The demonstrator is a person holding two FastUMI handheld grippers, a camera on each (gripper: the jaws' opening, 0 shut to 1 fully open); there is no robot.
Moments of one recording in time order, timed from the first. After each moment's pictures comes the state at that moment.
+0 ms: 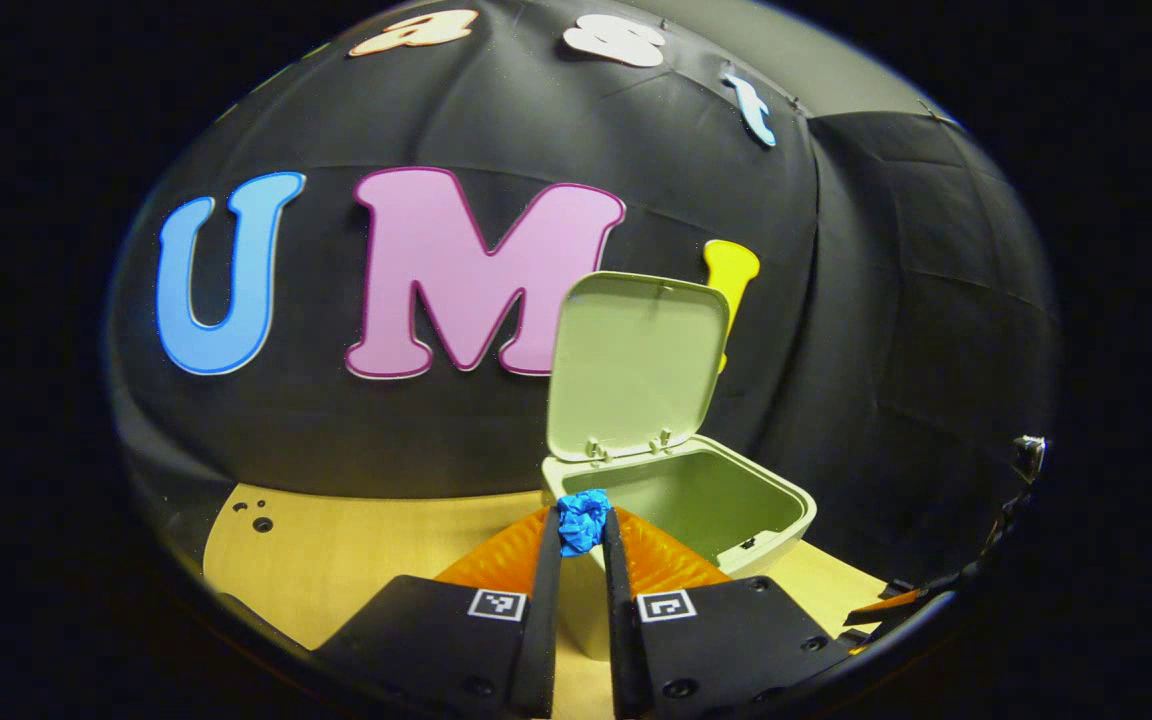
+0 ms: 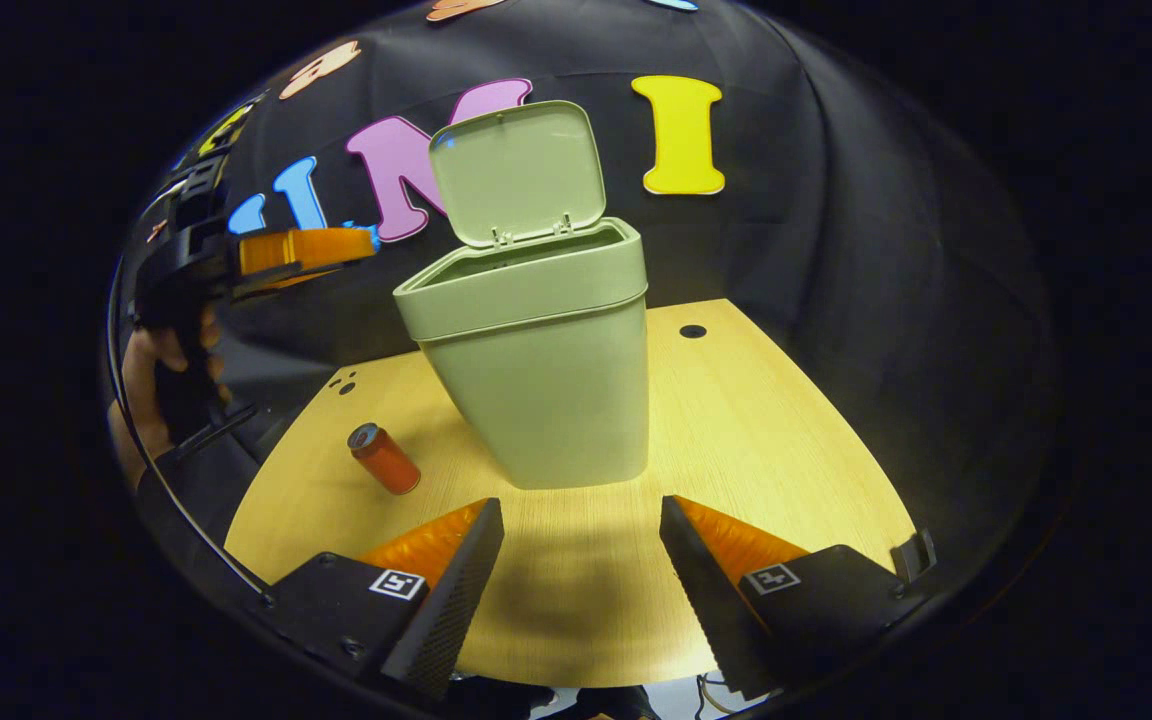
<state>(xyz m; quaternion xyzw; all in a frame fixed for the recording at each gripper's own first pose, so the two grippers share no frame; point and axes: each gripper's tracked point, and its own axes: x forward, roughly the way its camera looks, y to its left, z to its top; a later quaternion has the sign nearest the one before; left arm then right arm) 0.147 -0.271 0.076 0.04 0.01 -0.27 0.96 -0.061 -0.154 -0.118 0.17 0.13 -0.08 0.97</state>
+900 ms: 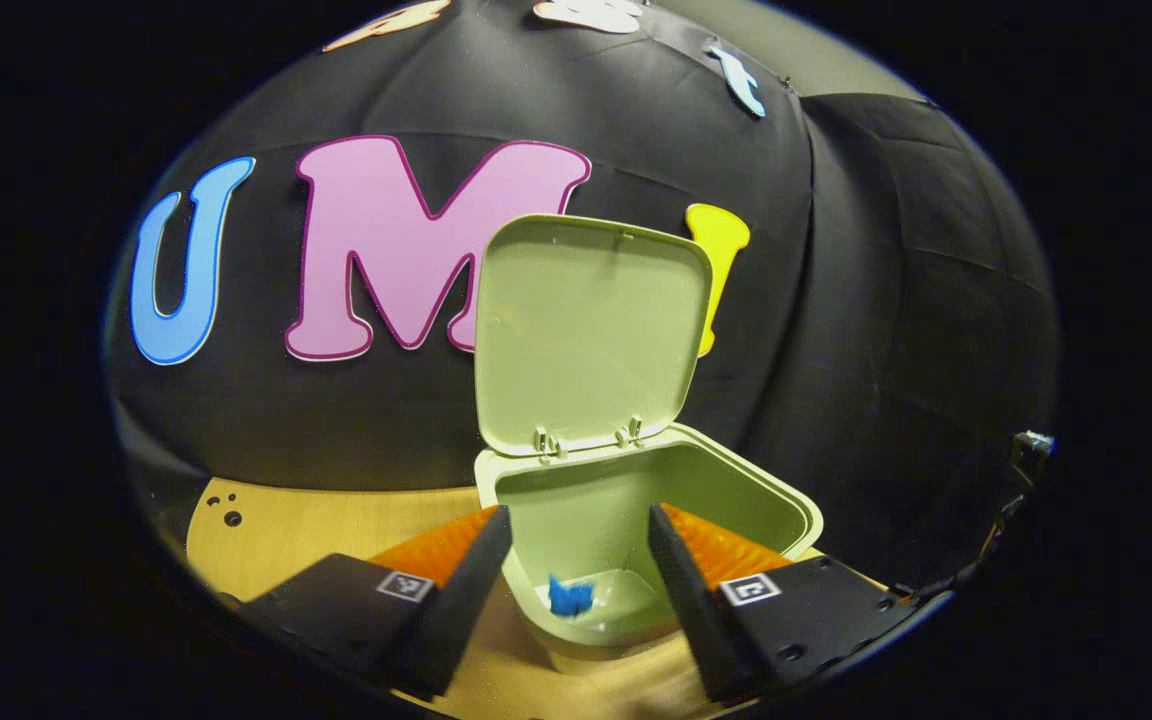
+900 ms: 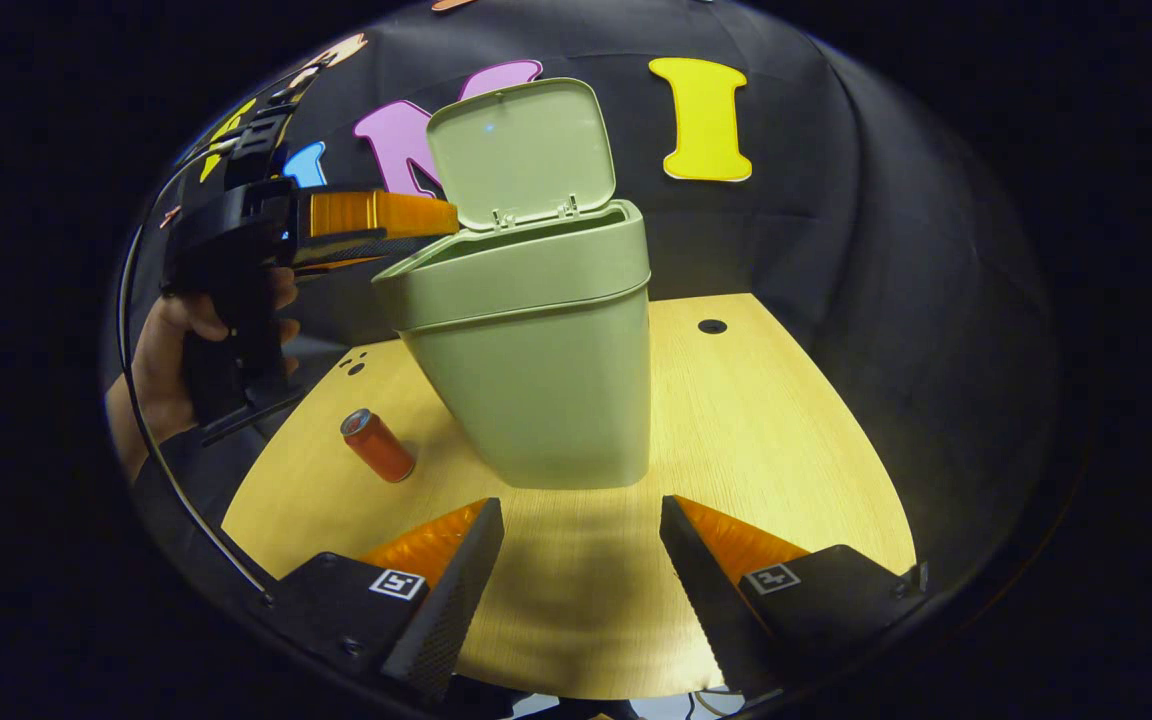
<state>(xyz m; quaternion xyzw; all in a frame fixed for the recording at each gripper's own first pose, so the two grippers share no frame) 0.178 -0.317 0.059 0.04 0.03 -0.28 0.96 -0.036 -0.175 -0.131 0.15 0.15 -0.05 0.98</state>
